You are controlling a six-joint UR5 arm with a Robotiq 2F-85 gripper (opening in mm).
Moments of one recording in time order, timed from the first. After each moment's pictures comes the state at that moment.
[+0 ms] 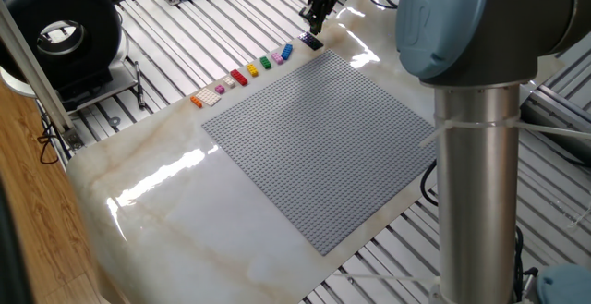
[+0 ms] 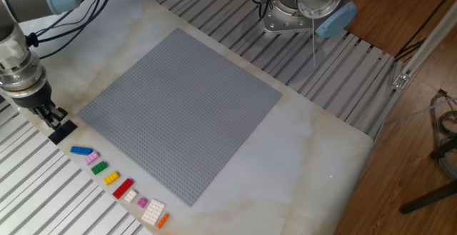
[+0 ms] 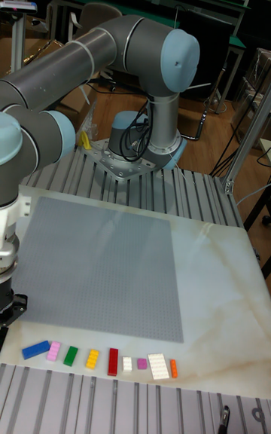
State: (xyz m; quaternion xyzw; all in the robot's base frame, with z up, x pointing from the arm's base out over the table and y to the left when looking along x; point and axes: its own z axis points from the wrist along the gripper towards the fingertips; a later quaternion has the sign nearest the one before) arm 0.742 -0.212 0.020 -0.08 1.00 0.00 0.05
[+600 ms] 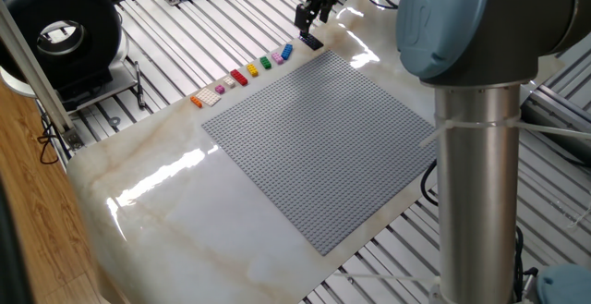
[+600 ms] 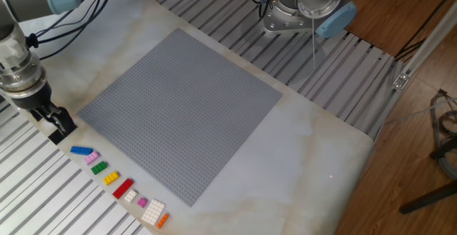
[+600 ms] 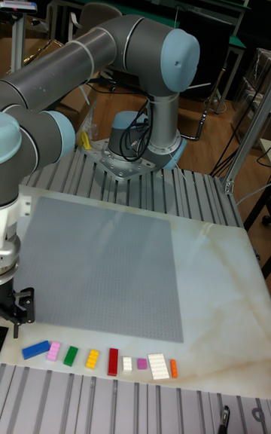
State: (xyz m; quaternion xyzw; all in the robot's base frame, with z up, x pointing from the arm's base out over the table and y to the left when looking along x) arm 0.745 -0.205 0.019 -0.08 1.00 0.01 0.06
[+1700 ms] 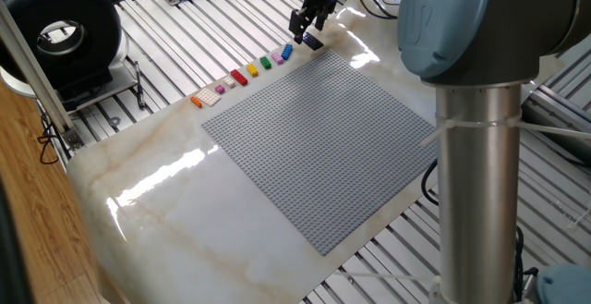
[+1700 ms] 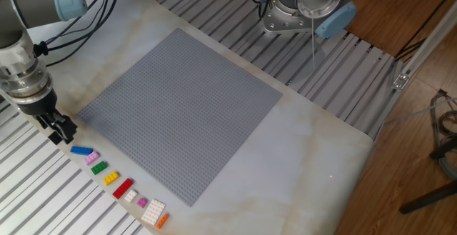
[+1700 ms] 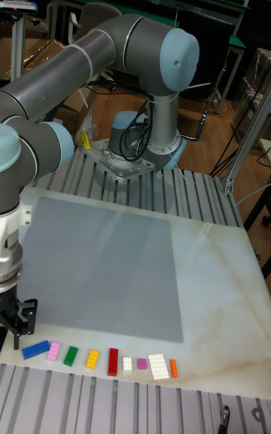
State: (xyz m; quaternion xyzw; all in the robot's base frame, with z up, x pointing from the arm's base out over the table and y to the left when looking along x) arm 0.750 -0.195 0.001 -0.04 1.00 0.03 0.07
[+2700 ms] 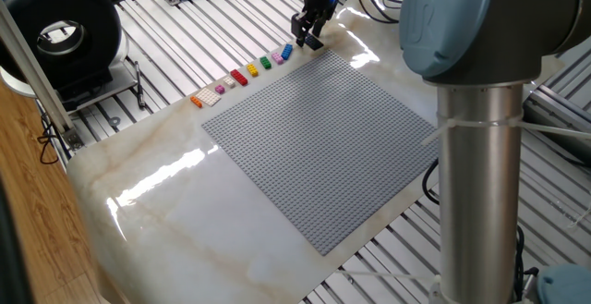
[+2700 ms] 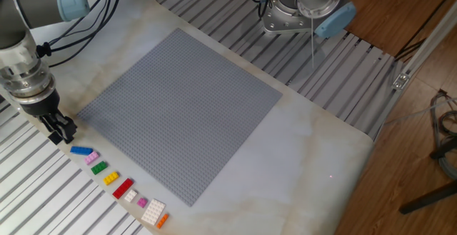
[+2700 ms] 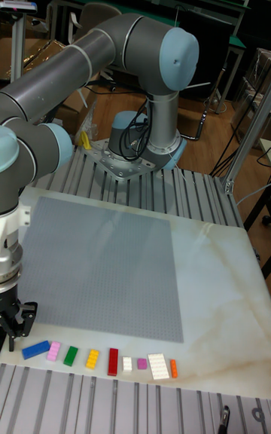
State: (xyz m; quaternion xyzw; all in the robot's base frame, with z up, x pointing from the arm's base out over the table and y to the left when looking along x) arm 0.746 -0.193 -0.004 -0.04 1.00 0.04 0.08
